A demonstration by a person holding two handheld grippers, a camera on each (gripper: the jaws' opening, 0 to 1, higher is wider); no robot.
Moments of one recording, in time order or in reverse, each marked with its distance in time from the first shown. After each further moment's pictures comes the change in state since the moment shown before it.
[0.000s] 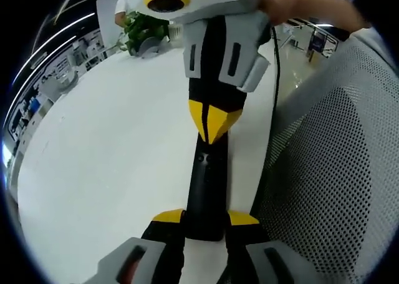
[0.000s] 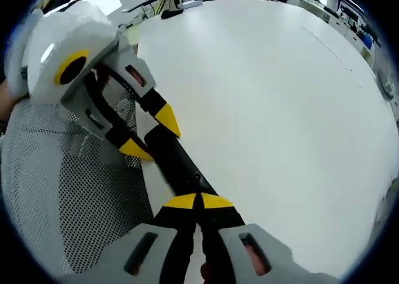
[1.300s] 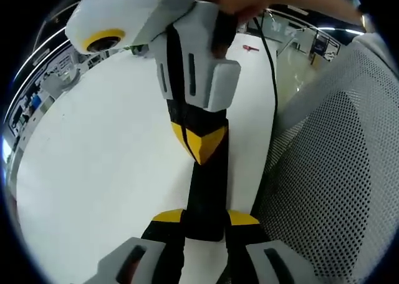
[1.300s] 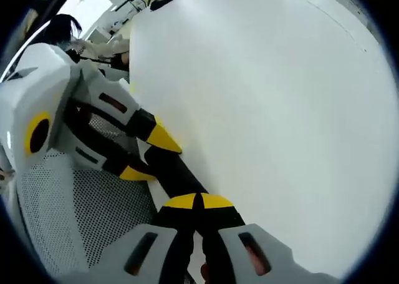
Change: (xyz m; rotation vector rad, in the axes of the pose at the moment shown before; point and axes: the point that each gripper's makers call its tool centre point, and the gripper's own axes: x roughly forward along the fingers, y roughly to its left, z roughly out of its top) left arm 0.001 0.001 0.000 -0.022 -0.009 0.002; right arm 0.018 0.001 0.011 0.118 0.146 0.130
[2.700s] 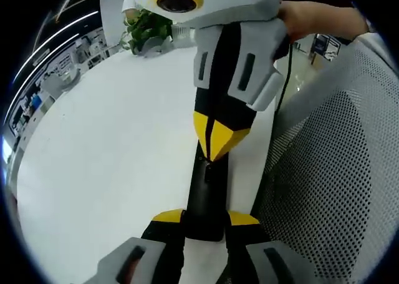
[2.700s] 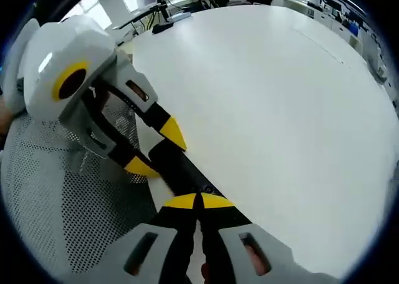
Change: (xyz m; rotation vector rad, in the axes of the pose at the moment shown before) left arm -0.003 -0.002 0.001 0.003 0.003 0.003; right arm -0.004 0.012 -0.008 -0.065 -0.242 -0.149
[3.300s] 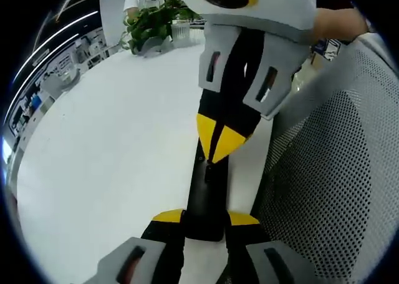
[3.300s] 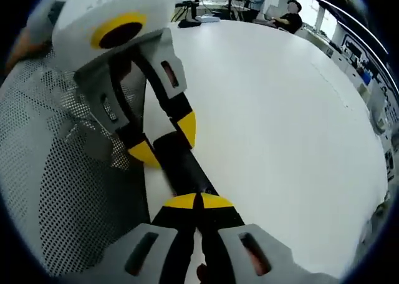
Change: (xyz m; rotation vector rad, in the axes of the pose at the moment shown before) left arm 0.003 0.002 -0.001 0.000 0.002 0.000; right arm 0.001 0.000 0.000 -0.239 -0.048 -0.088
